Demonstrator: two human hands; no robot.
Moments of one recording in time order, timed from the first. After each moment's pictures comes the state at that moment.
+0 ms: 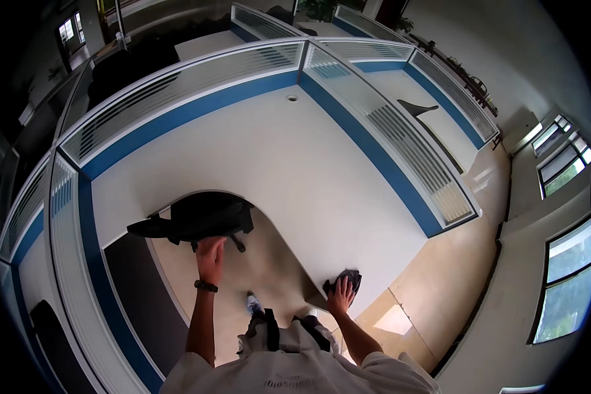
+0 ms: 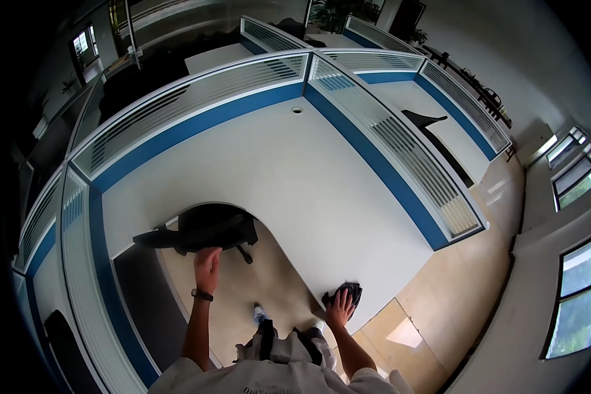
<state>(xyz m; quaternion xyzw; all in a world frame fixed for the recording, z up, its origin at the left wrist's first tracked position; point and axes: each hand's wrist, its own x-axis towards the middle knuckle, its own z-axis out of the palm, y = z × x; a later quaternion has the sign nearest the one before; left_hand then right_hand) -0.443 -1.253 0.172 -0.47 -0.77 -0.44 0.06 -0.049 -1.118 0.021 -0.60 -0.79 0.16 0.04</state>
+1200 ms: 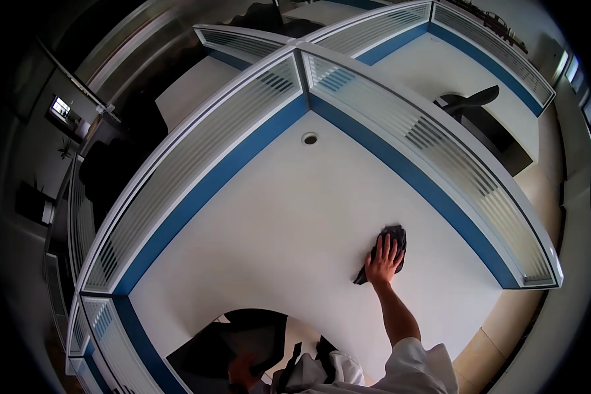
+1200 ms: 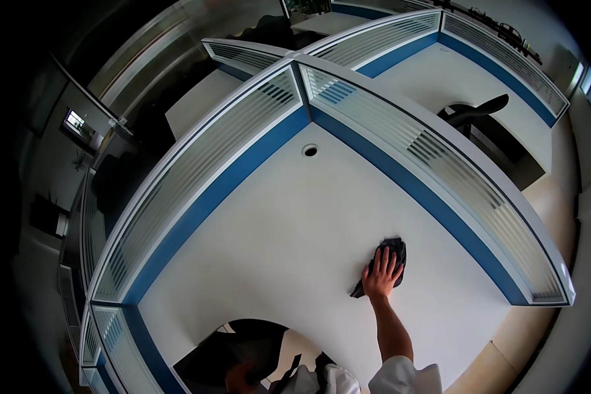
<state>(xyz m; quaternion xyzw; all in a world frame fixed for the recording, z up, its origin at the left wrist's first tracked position) -0.536 -1.224 0.157 -0.51 -0.84 -0.12 -0.17 -0.325 -0.771 0.039 -0.60 -0.79 0.03 0.10</state>
